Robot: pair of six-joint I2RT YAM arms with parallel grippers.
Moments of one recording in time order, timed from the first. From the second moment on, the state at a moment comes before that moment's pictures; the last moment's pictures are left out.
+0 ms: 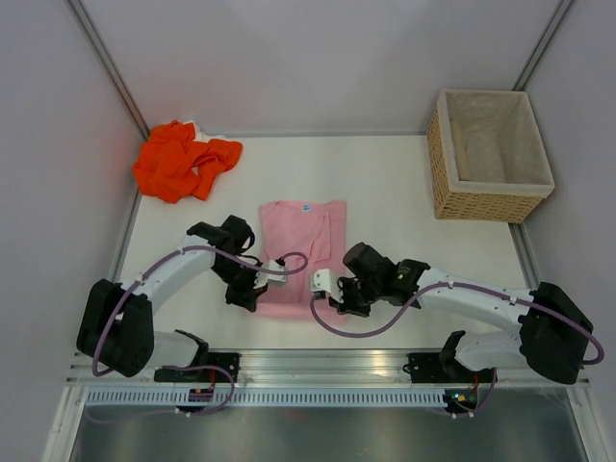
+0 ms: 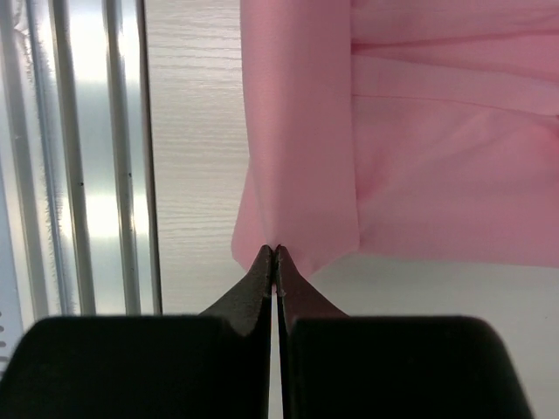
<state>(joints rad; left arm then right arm) -0.43 1.33 0.84 -1.11 0.60 1.13 0.97 1.27 0.73 -0.44 -0.40 -0.50</state>
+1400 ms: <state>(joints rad) -0.32 1.48 1.03 -0.81 0.42 0.74 0.59 1.30 0.71 -0.17 -0.32 0.07</state>
